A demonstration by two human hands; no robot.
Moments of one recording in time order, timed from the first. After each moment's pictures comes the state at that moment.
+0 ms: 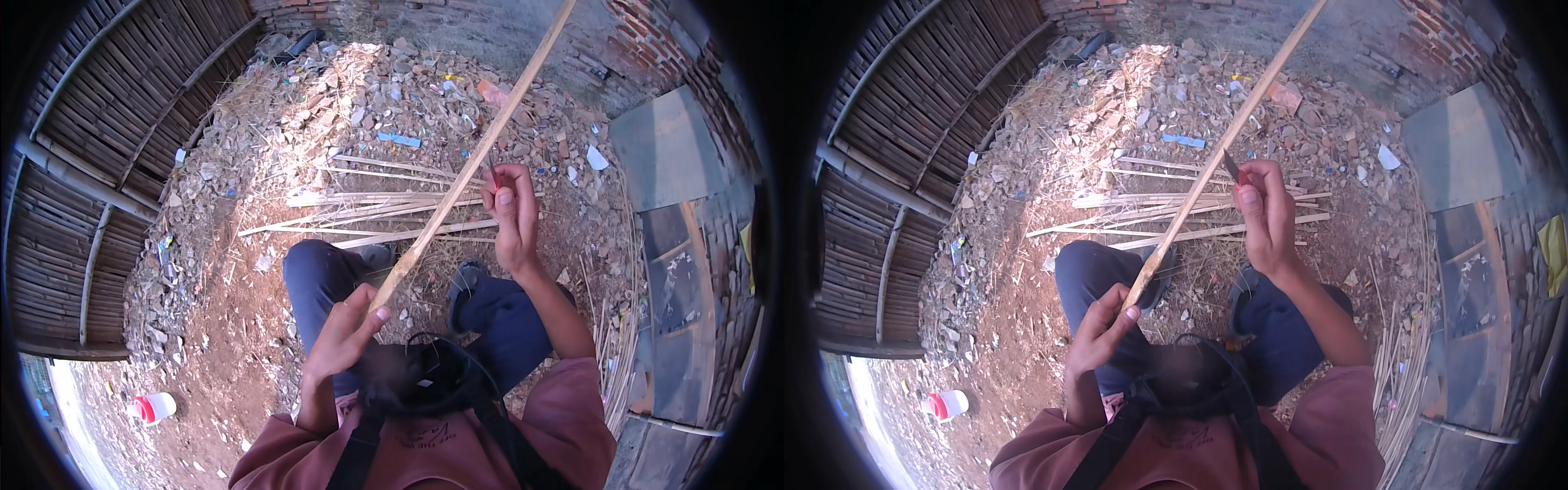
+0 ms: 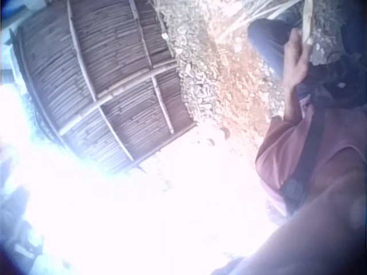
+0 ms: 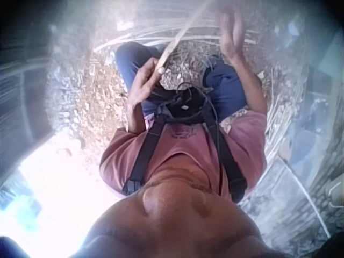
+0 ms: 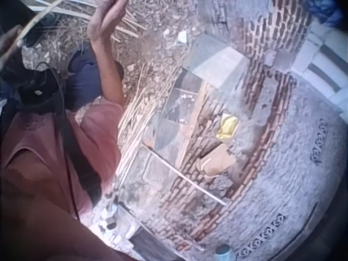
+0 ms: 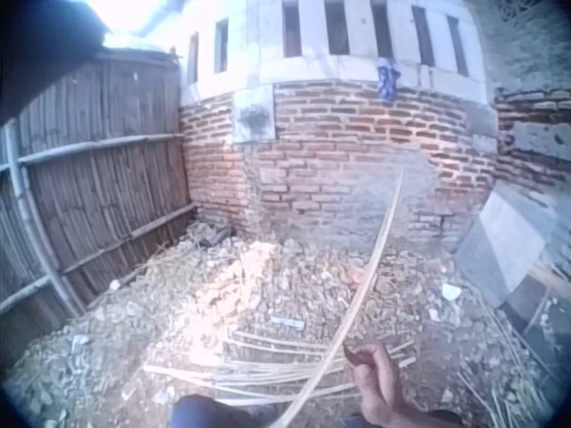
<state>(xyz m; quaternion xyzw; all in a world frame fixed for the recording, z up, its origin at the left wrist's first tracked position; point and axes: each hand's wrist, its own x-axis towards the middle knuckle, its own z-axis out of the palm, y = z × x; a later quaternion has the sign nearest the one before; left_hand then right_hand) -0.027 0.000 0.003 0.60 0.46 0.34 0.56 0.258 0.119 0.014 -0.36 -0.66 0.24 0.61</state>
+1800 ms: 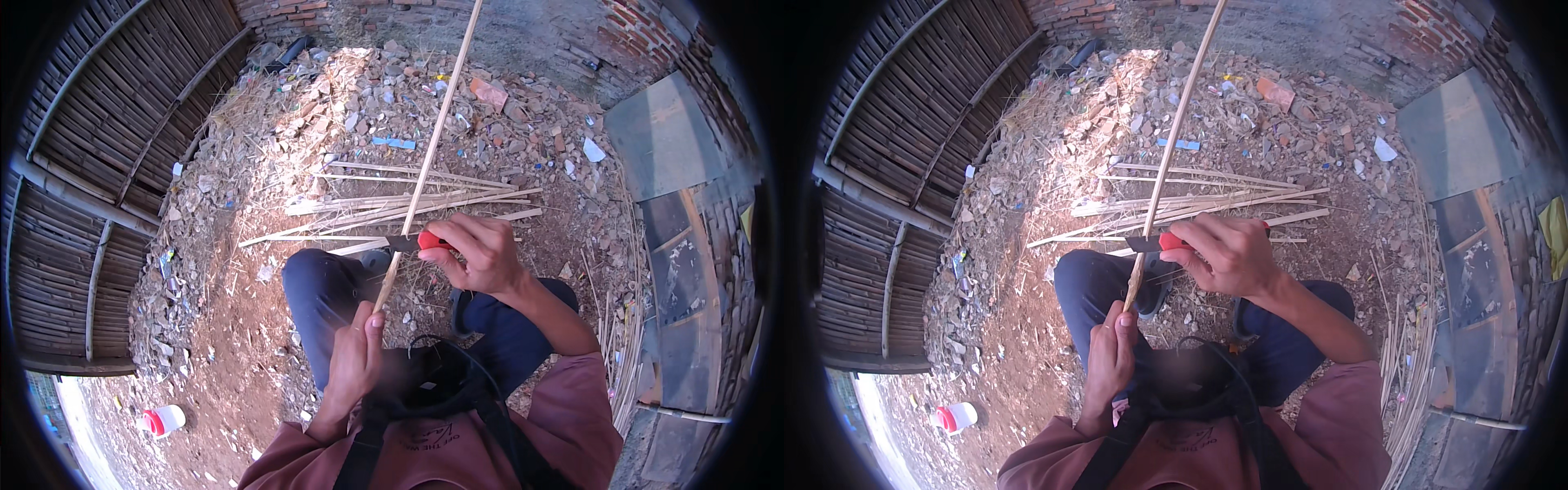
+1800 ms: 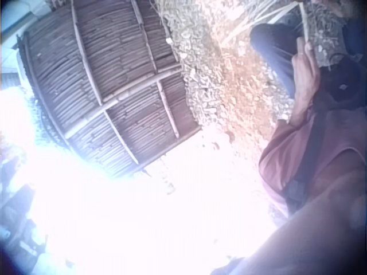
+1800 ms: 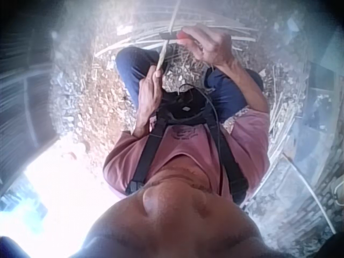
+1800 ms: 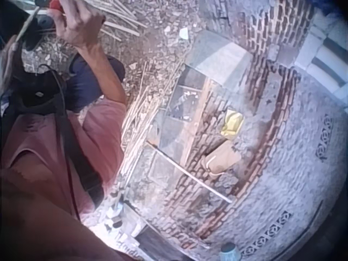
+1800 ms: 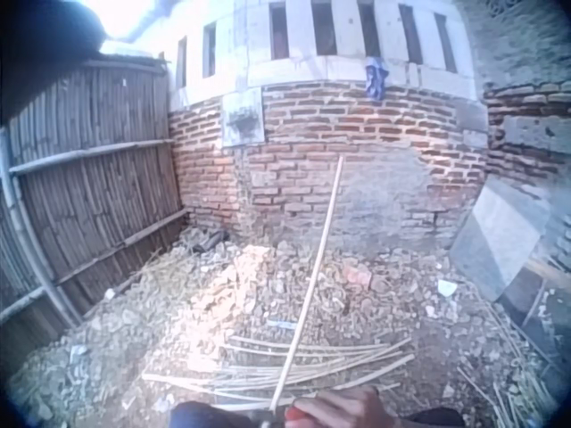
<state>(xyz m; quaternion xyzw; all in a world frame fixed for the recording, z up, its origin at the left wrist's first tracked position) 0.000 -0.024 0.019 0.64 0.57 0.33 0.38 0.234 0.093 0.033 -0.34 -0.84 -0.01 0.43</state>
